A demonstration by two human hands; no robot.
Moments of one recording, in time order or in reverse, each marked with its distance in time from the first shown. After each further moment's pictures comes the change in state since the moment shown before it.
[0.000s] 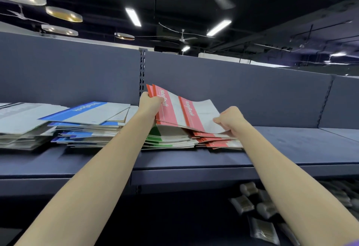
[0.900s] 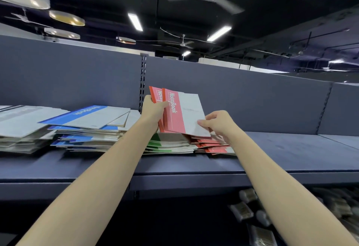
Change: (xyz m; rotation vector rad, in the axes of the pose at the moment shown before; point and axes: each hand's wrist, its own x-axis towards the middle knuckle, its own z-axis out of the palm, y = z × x) left_hand 0.002 -0.007 0.007 -0.100 -0.043 0.054; right_hand -0.028 -0.015 0.005 0.265 -0.191 -0.167
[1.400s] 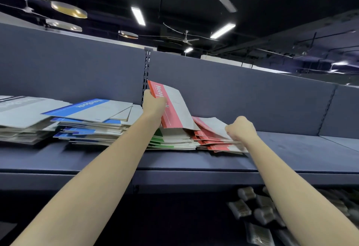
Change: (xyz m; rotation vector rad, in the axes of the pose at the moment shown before) left_hand 0.008 -0.003 -0.001 -0.007 0.120 0.025; right_hand 0.014 0.039 -0.028 -0.508 0.261 0.181
